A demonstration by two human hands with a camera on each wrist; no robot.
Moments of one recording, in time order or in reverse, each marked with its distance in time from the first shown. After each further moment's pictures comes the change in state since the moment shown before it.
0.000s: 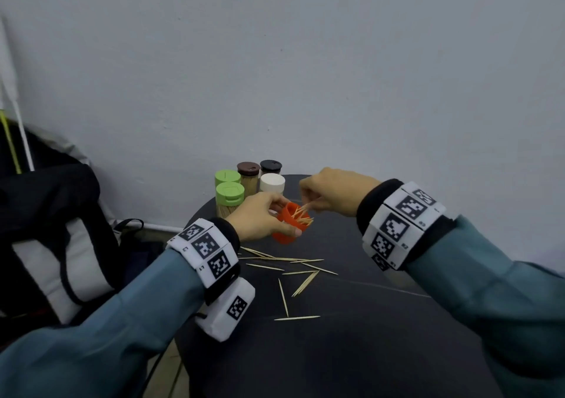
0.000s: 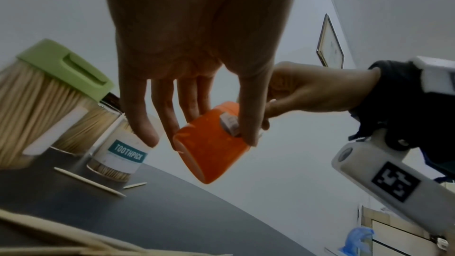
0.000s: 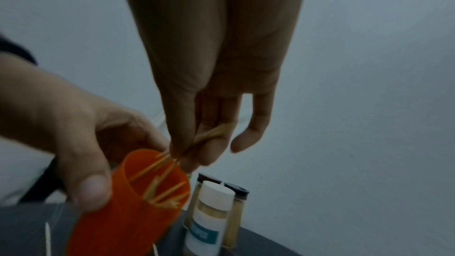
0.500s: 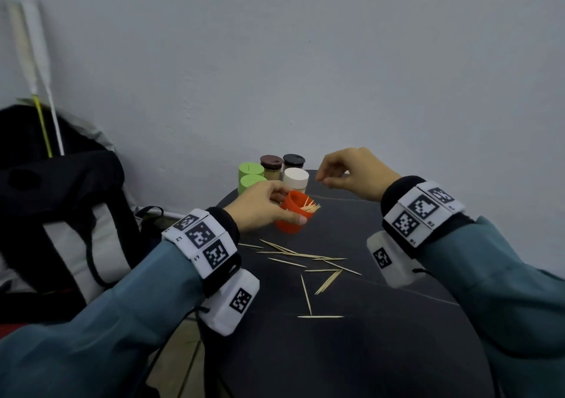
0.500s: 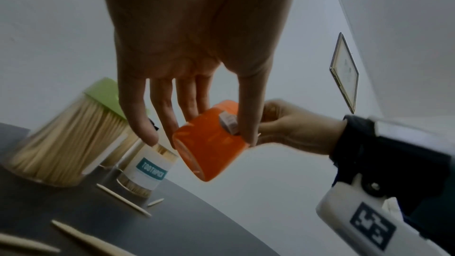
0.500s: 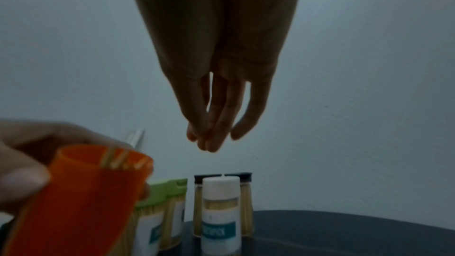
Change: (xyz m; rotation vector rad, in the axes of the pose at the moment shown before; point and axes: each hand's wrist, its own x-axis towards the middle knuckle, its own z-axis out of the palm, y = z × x) left_hand -0.015 -0.009 -0.027 -0.113 0.025 -0.046; right_hand 0.026 0.015 0.009 0.391 0.299 -0.009
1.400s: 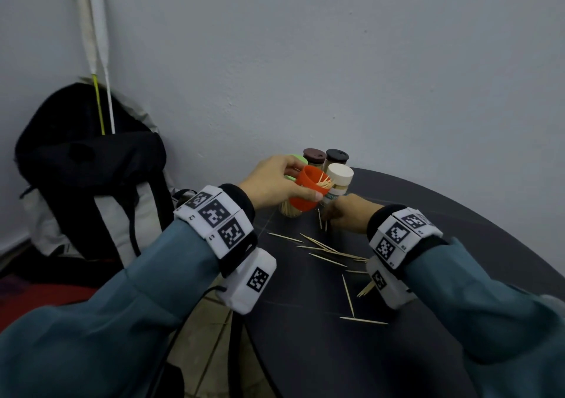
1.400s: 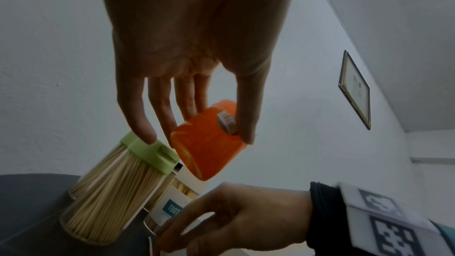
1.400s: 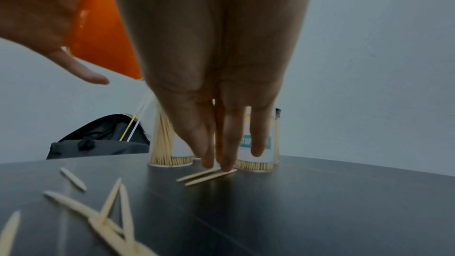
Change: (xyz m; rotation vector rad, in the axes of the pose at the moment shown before) left_hand -0.025 0.003 -0.044 0.028 0.141 -0.023; right_hand 0.038 -0.012 0.093 -0.254 -0.471 0.132
